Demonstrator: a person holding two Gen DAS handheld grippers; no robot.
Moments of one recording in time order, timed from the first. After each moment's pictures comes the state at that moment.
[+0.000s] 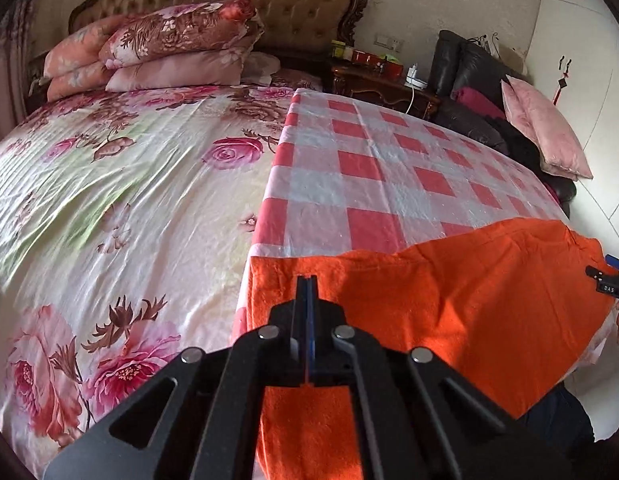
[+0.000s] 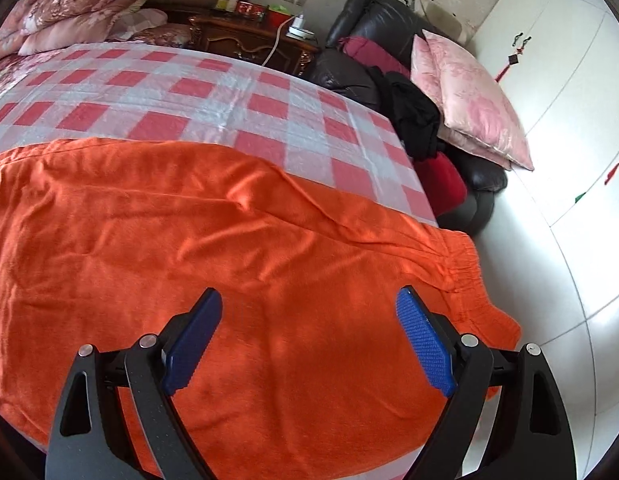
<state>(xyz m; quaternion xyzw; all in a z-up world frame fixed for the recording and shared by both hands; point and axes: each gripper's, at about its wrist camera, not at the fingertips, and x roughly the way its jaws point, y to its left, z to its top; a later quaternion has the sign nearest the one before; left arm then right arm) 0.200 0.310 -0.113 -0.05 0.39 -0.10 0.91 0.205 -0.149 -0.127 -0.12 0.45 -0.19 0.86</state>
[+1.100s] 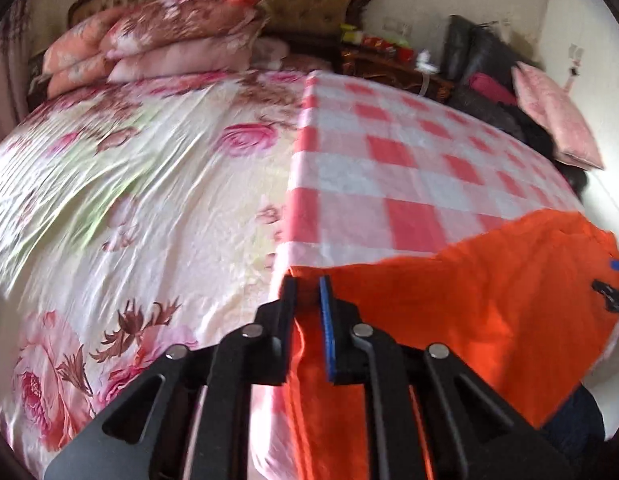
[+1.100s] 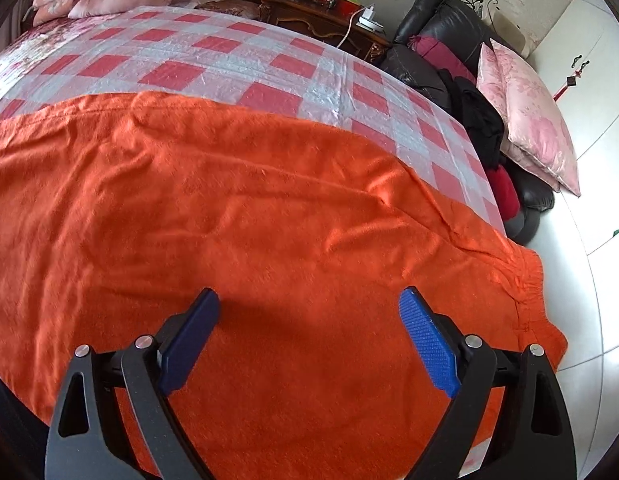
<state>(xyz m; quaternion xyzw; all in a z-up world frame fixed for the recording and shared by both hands) 0.229 0.326 -0.136 -0.04 0.43 -0.08 0.90 0.212 -0.095 -0.147 -0.14 0.50 -0.12 0.85</state>
